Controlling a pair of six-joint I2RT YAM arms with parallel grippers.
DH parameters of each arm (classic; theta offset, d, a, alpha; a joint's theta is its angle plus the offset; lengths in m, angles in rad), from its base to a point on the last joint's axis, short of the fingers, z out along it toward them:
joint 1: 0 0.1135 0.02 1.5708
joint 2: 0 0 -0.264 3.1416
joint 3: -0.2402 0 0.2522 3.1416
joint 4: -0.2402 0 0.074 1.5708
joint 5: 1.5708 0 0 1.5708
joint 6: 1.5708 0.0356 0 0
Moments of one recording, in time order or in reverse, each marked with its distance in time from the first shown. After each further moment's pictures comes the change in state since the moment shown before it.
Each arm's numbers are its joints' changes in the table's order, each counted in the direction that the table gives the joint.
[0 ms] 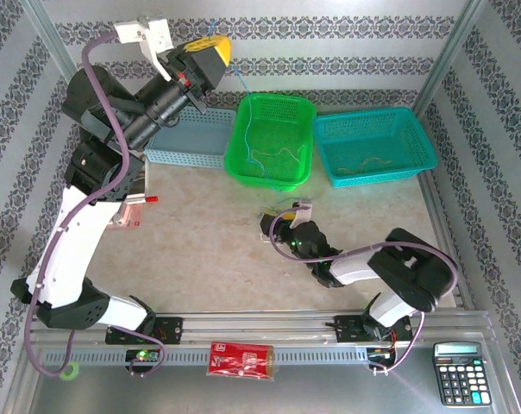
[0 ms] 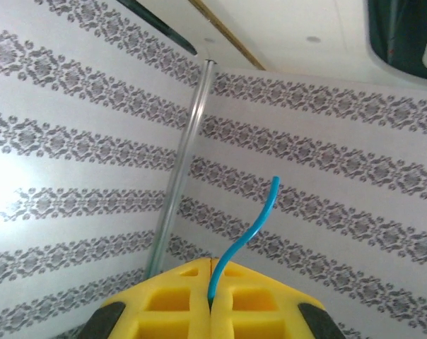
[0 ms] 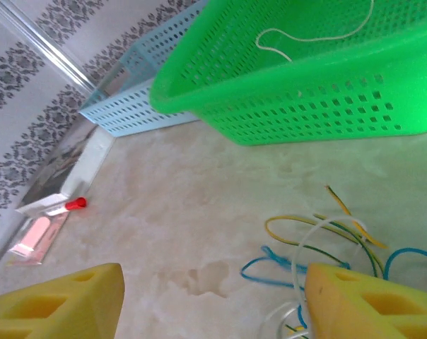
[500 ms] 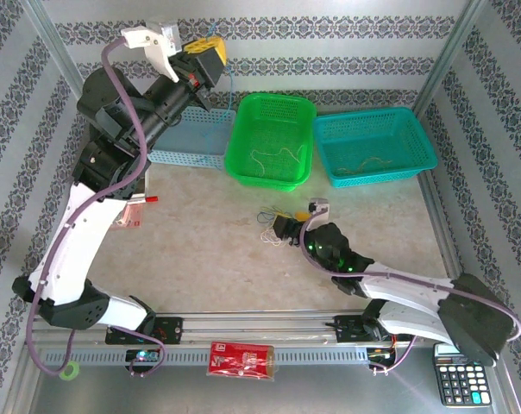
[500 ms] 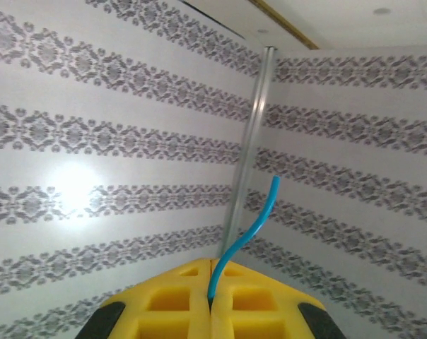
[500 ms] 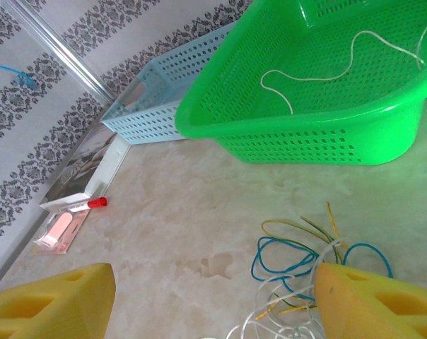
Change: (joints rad) left arm 0.026 -0.010 0.053 -0.001 -0.151 0.163; right arm 0.000 0.480 0.048 -0.427 0.002 -0.052
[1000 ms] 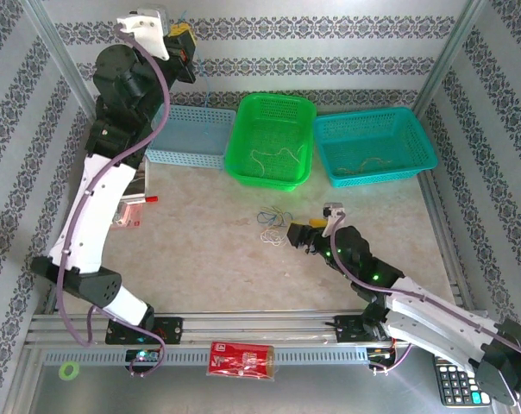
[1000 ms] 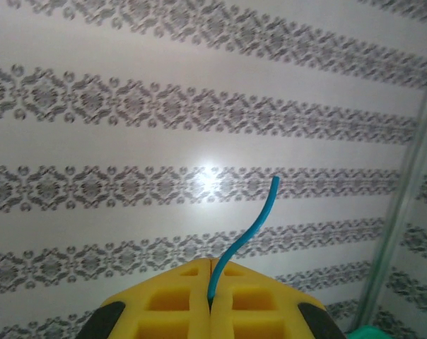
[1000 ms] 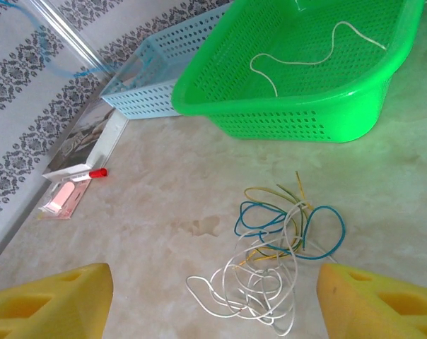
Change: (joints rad) left arm 0.235 -0.138 0.000 0.031 -0.103 0.103; right arm -0.055 0.338 -0.041 -0.446 -0.099 -0.031
